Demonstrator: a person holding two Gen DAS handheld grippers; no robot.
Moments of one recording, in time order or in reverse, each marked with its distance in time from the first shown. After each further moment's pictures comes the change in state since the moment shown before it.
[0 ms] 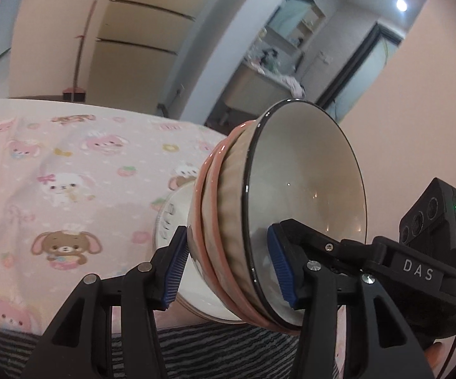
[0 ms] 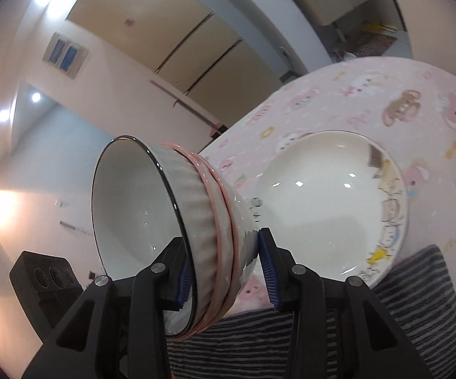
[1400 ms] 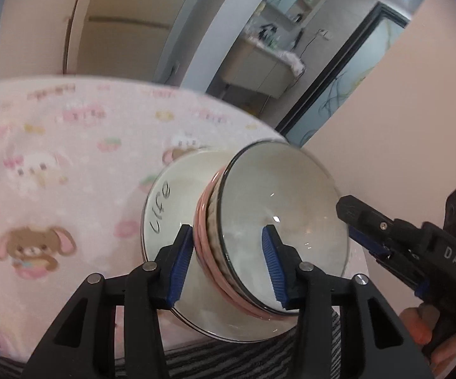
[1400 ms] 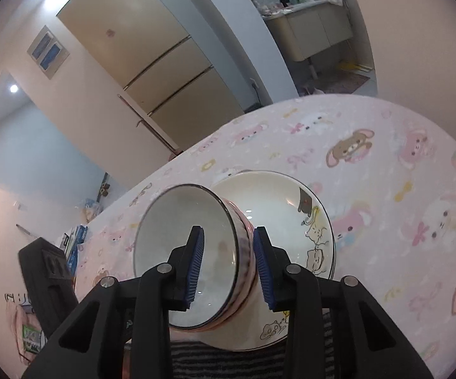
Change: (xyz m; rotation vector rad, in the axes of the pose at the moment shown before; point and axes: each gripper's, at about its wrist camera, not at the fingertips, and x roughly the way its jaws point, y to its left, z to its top) left arm 0.047 0.009 -0.015 0.024 0.062 0.003; right arm -0.008 -0.019 0.003 -0.155 -0.153 -0.184
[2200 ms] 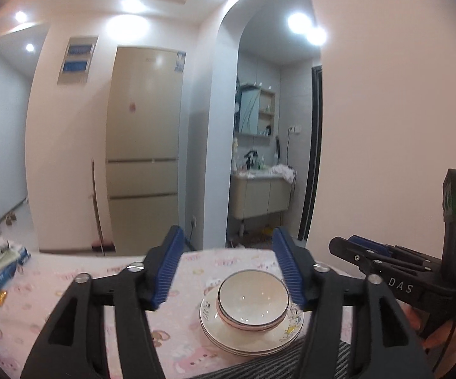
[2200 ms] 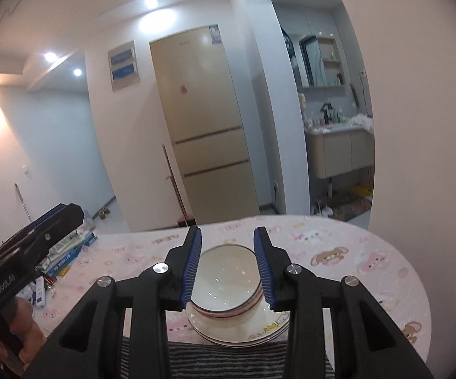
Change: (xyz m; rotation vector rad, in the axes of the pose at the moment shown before) left arm -0.213 -0.086 -0.046 0.392 -0.658 0.152; right arm -0.164 0.068 -0.054 -0.371 -0.460 0.002
